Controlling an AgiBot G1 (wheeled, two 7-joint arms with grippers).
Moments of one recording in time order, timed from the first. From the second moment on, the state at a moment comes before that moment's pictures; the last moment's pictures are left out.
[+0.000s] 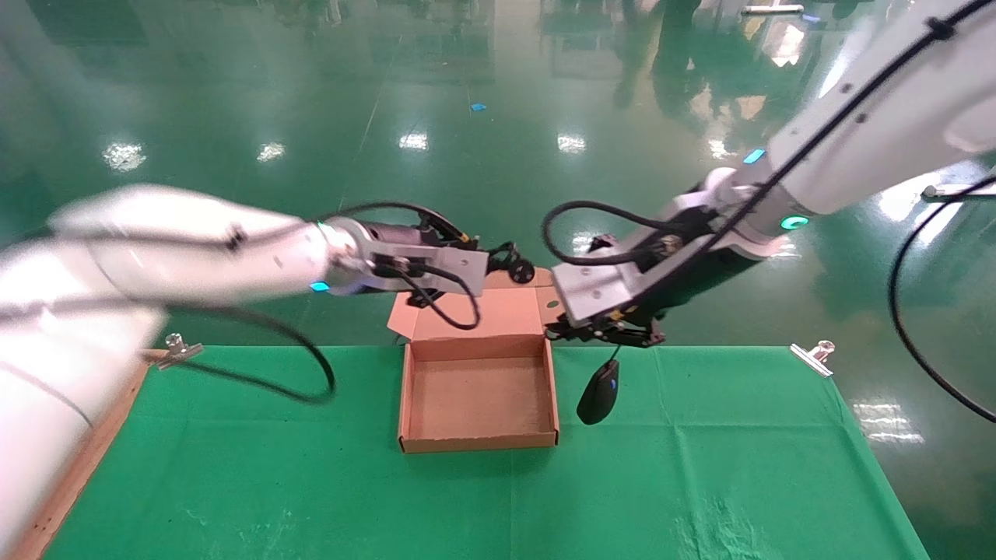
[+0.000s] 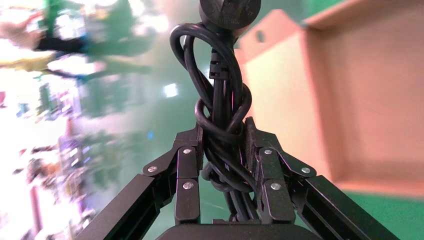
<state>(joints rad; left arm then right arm) -1.68 1.35 0.80 -0.60 1.96 0.72 0.29 2.06 -1.27 -1.03 0.54 -1.67 -1.42 -0.30</state>
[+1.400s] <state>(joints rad) -1.48 1.37 1.35 -0.55 1.91 0.25 0.00 2.01 -1.24 -1.02 0.47 -1.65 -1.42 -0.38</state>
